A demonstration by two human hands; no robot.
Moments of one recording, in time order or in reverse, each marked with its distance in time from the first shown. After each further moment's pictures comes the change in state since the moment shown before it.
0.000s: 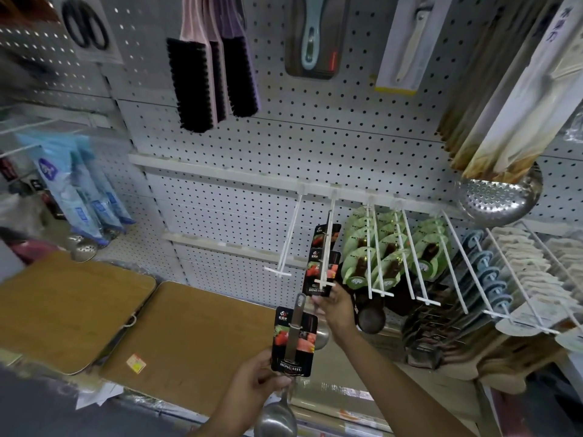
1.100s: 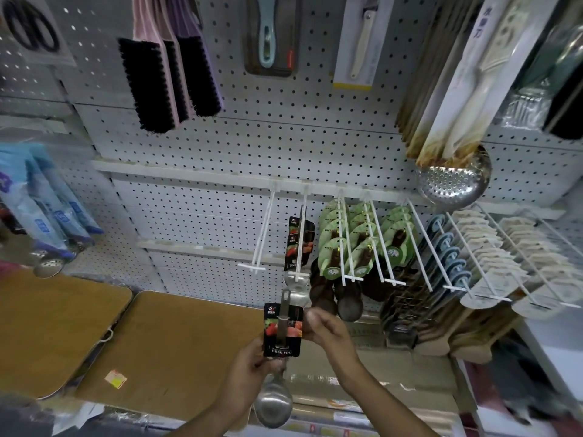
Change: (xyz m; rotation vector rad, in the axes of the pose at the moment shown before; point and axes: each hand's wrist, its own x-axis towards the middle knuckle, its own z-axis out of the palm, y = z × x) left_hand 0.023 -0.007 0.021 -0.038 0.015 0.067; right_hand -0.110 -0.021 -0.023 0.045 -0.196 -0.144
